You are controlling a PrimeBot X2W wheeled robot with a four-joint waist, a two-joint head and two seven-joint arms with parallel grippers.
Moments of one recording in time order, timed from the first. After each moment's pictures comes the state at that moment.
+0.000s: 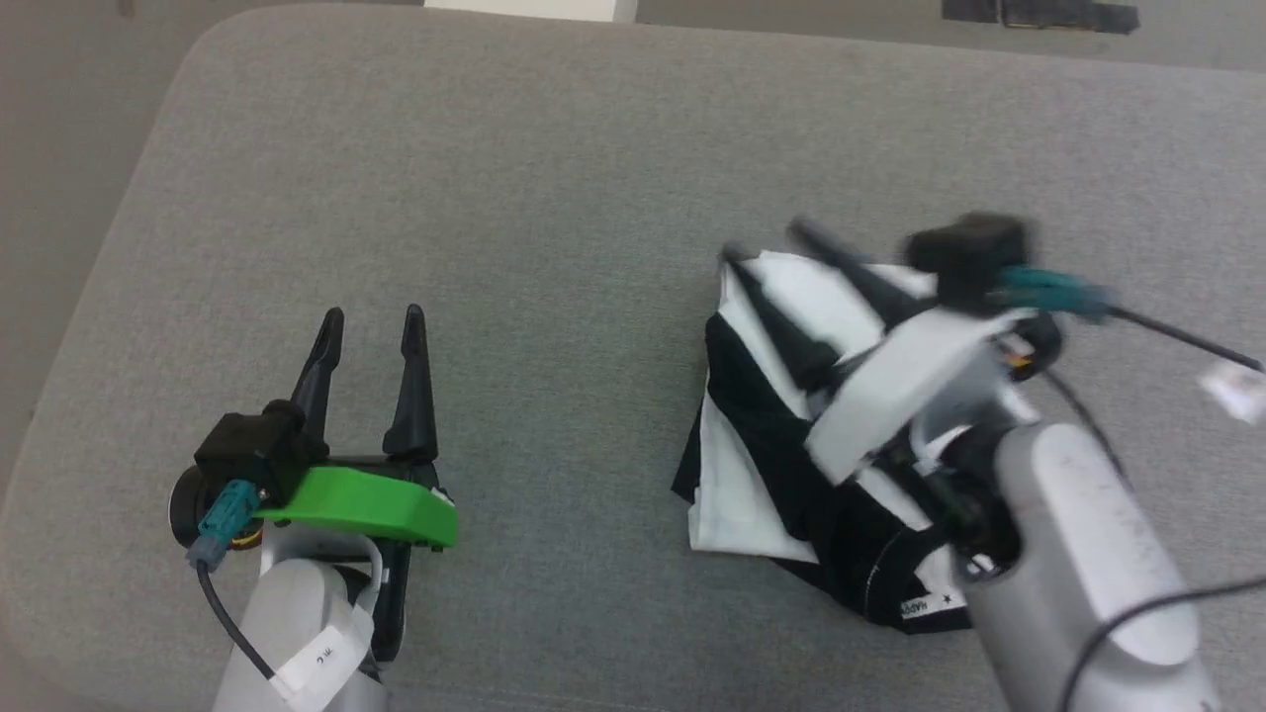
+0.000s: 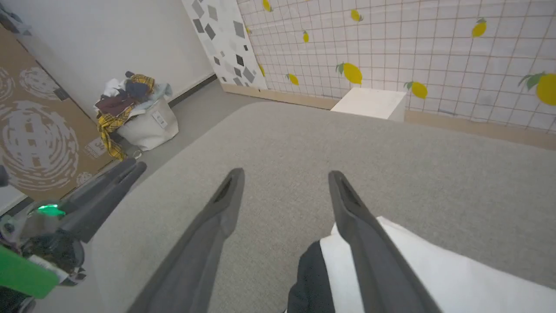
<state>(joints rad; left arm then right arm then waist) -0.24 0.05 -0.01 0.16 -0.22 -0.10 -0.26 -0.45 -0.05 0.29 0.06 0.41 0.13 0.30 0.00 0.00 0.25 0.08</state>
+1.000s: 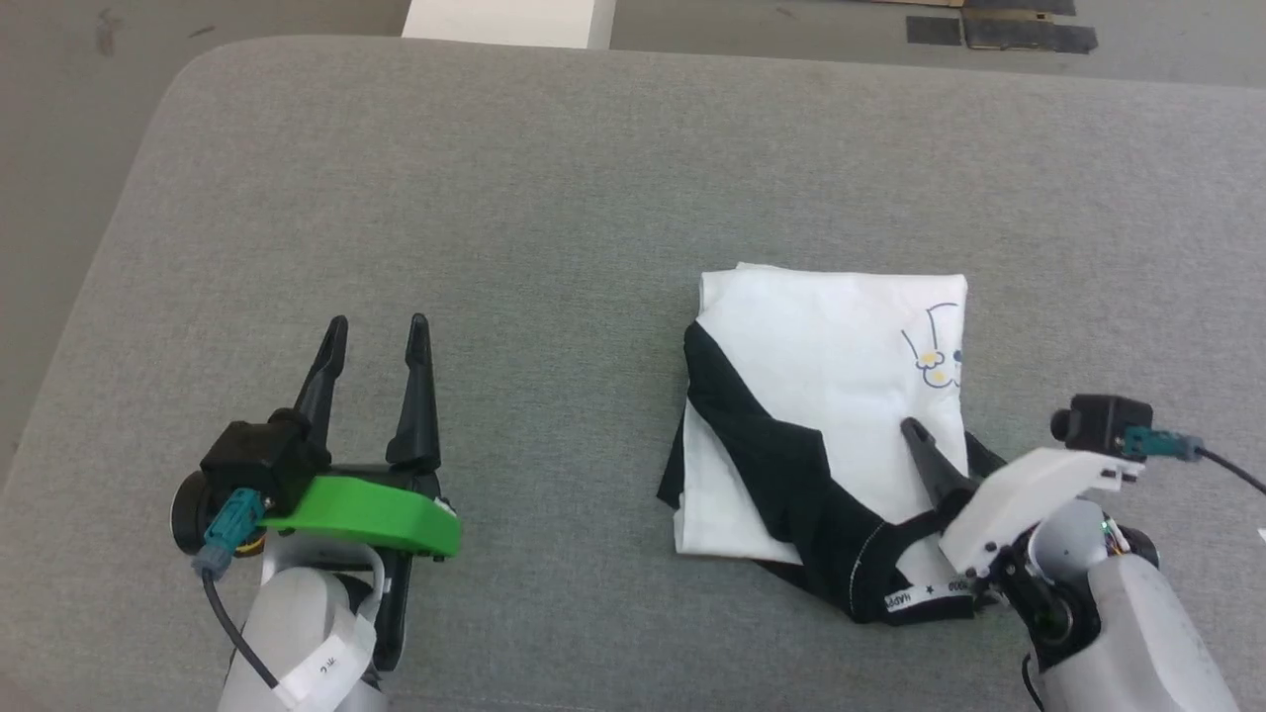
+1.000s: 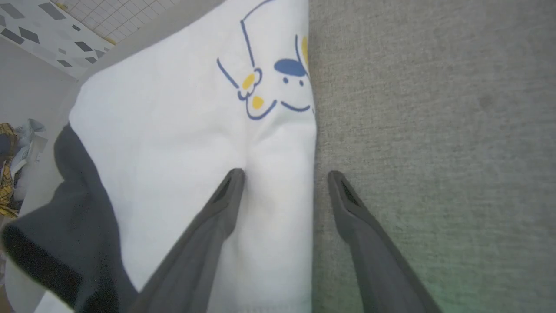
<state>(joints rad) -0.23 0.05 -0.02 0.16 -0.20 -0.11 -0.26 -0.29 -0.05 -0.04 0.48 0.48 0.13 0.24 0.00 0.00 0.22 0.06</state>
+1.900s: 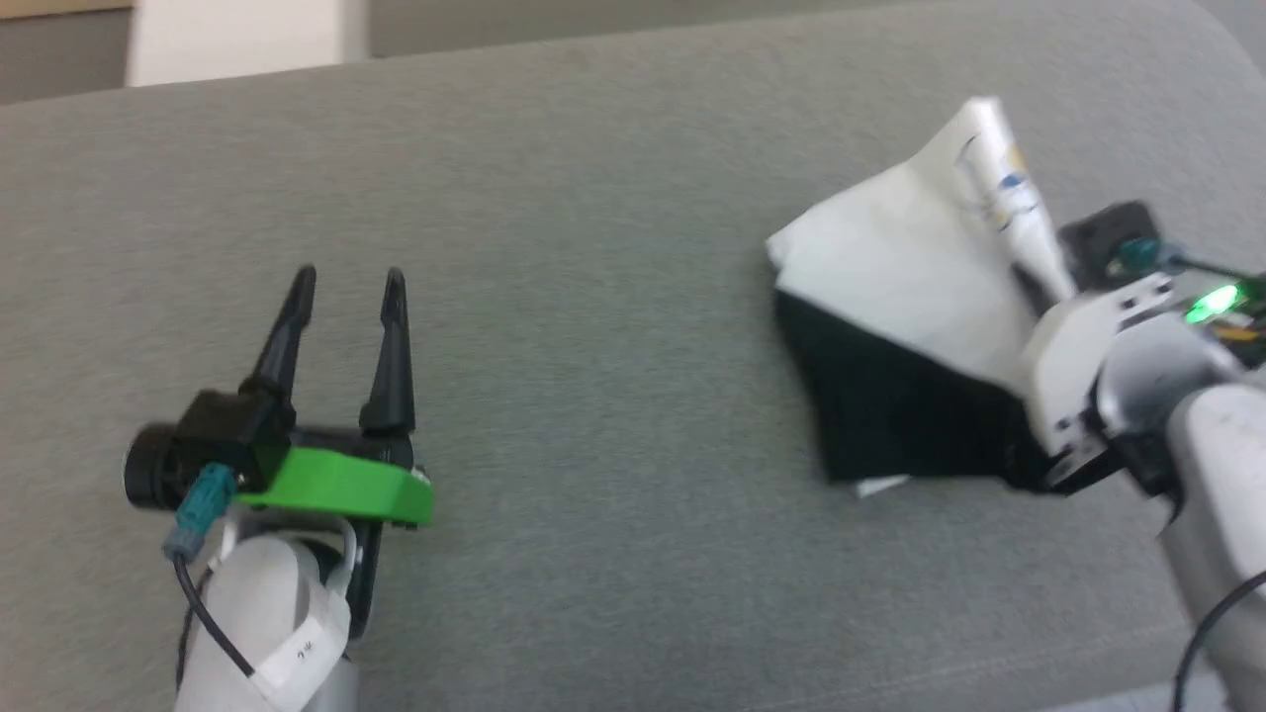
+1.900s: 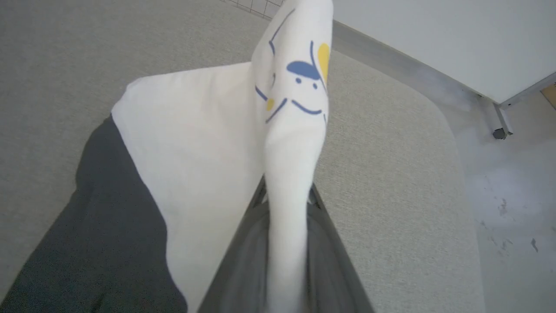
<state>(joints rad) -0.25 0.09 -0.01 0.09 -0.14 -0.12 -0.26 -0.50 -0.33 0.18 0.25 0.09 0.13 0.44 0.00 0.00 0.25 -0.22</state>
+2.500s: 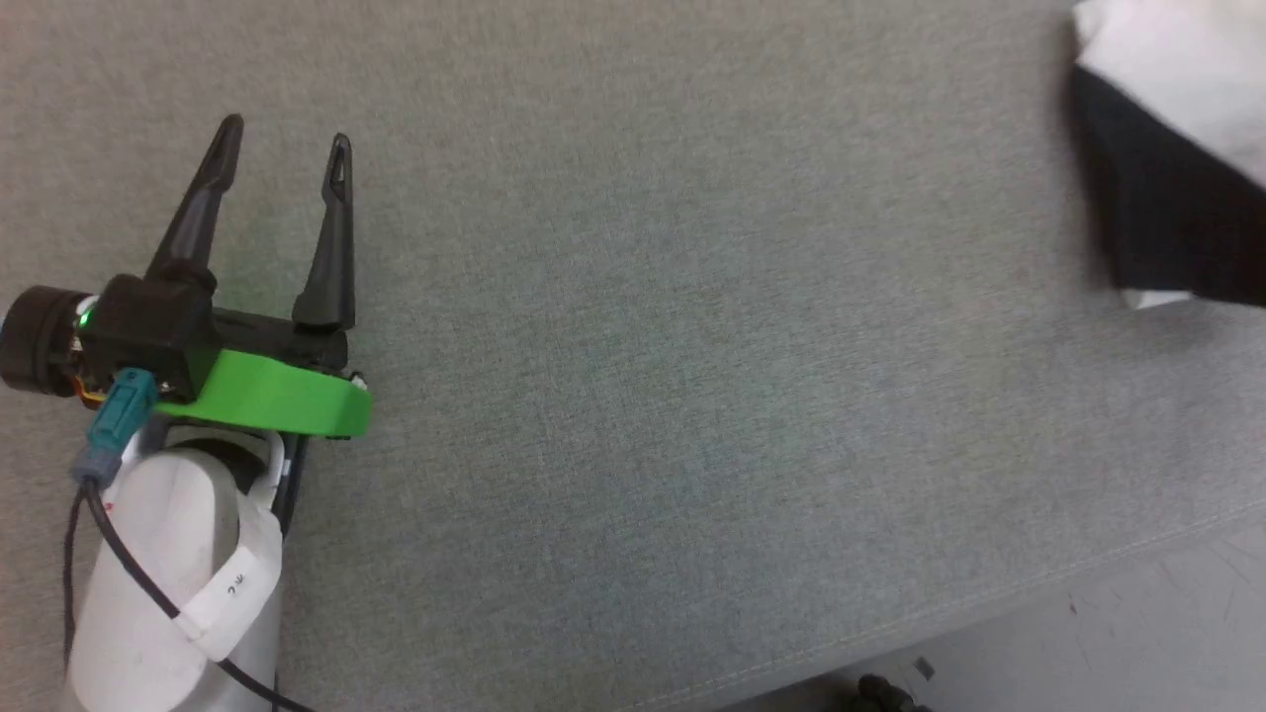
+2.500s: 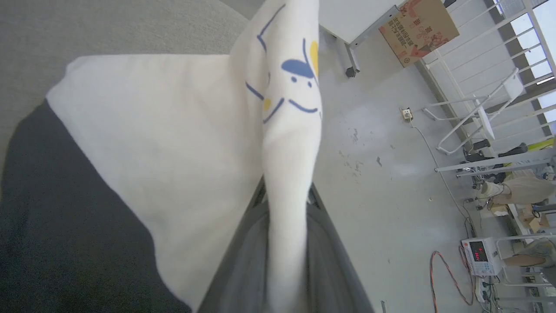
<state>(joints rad) -0.38 0.23 -0.04 -0.09 -0.10 -0.12 -0.14 -0.77 -0.46 -0.16 0.61 -0.17 0.13 0.18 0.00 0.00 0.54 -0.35</state>
